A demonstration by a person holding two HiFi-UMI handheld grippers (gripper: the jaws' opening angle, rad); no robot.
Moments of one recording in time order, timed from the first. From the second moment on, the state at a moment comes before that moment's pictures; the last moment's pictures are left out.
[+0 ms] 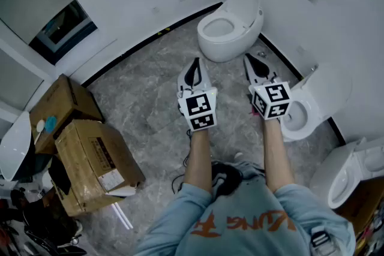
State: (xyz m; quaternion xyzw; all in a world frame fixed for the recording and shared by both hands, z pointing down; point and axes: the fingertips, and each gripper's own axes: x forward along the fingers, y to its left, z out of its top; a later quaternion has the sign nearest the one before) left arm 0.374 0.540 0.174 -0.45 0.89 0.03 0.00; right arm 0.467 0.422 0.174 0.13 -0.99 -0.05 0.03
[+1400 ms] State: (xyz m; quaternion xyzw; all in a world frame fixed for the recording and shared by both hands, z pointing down) left arm 0.289 0.519 0.167 -0.45 0.89 0.03 0.01; right arm 0.402 0.367 0.161 0.14 -0.99 -0.03 0.00
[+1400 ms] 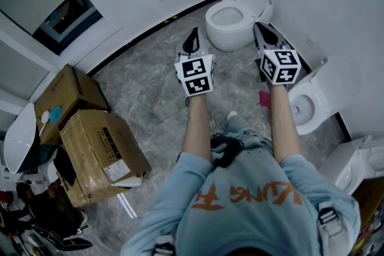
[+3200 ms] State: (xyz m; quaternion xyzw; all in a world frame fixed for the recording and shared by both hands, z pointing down) left arm -0.125 0.104 0.330 -0.55 0.81 -0.03 -0.18; right arm 0.027 -0.055 0.298 0.22 -0.96 0.11 0.10
